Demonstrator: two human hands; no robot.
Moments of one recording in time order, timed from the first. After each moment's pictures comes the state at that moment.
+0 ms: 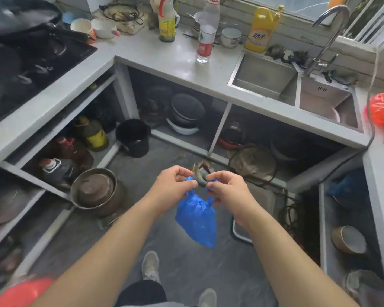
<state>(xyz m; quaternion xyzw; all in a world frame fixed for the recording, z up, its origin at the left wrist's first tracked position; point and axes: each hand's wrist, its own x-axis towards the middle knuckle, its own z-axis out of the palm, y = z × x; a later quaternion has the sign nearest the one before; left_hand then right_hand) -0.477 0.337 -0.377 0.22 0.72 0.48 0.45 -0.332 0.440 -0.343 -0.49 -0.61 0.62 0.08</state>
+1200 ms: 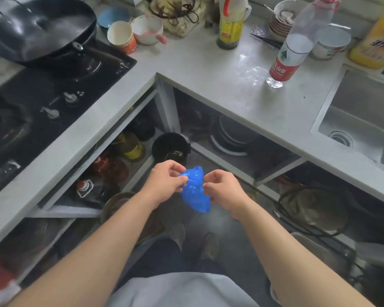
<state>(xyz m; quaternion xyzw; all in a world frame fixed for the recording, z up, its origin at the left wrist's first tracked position) -0.818 0.514 -0.437 0.10 0.81 0.44 0.37 -0.694 0.658 -0.436 -0.42 -0.68 0.59 -0.11</state>
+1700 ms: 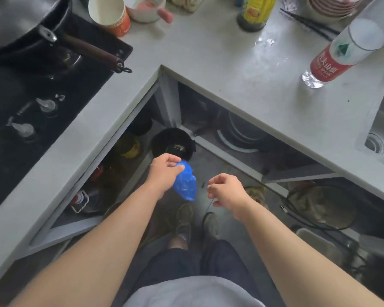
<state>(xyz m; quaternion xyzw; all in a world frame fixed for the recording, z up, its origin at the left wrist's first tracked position) -0.981 0.548 -0.538 0.02 0.82 0.42 0.38 -0.833 0.674 -0.521 -0.54 -0.59 0.58 -0.15</state>
